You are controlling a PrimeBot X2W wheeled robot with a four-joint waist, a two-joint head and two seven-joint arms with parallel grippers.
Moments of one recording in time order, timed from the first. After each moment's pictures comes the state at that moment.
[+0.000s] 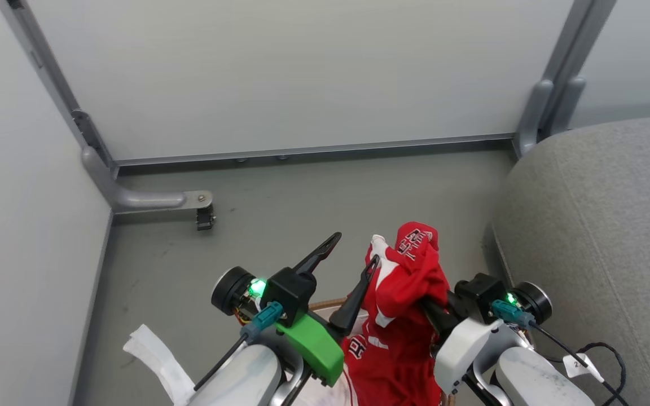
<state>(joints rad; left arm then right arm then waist) -0.41 0.08 -0.76 0.43 -0.37 -0.12 -0.26 -0.35 -0.13 0.52 0.53 0.27 0.13 -0.26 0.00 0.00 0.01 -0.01</state>
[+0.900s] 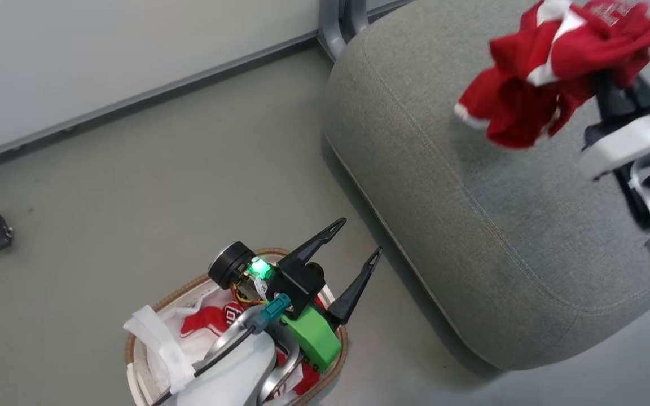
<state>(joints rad) -0.47 0.13 -0.81 0.42 -0.30 -0.13 -0.26 -0.70 -0.36 0.17 0.45 0.25 0.13 -0.26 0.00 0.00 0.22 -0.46</state>
